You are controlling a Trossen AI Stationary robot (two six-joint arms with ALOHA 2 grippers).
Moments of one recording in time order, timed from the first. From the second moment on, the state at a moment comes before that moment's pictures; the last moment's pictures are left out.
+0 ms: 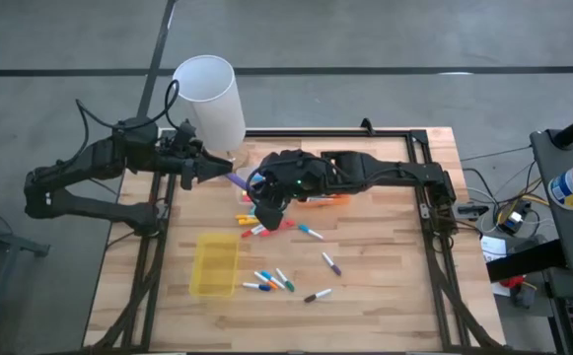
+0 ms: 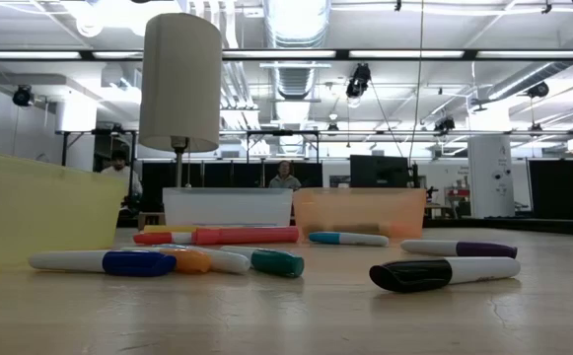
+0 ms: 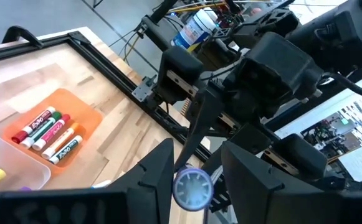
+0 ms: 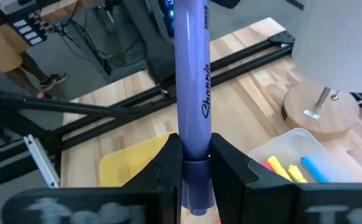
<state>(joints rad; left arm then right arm) 0.18 0.86 1.21 -0.51 0.18 -0.73 0.07 2.00 2.27 -0.82 0.18 0.45</state>
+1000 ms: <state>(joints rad) 0.18 0.96 1.21 -0.59 0.08 -0.52 0.10 1.98 2.27 -1.07 0.21 0.63</state>
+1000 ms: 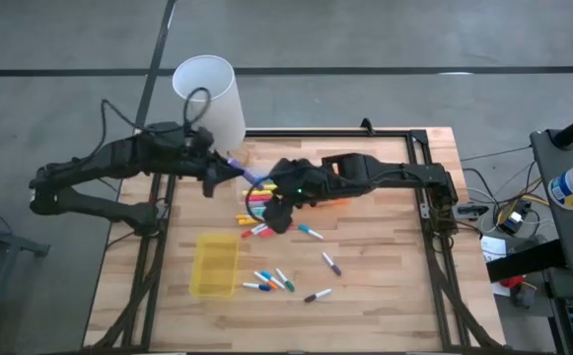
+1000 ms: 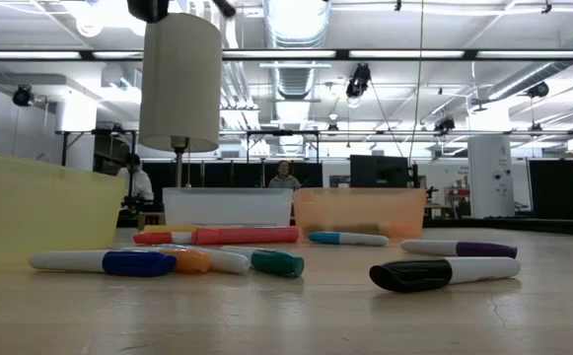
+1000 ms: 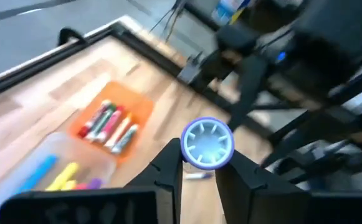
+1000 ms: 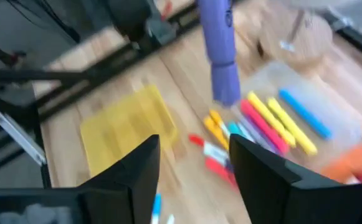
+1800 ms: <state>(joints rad) 0.30 1.53 1.22 -0.83 -0.15 -0.24 0.13 1.97 2.27 -1.56 0.27 0.40</state>
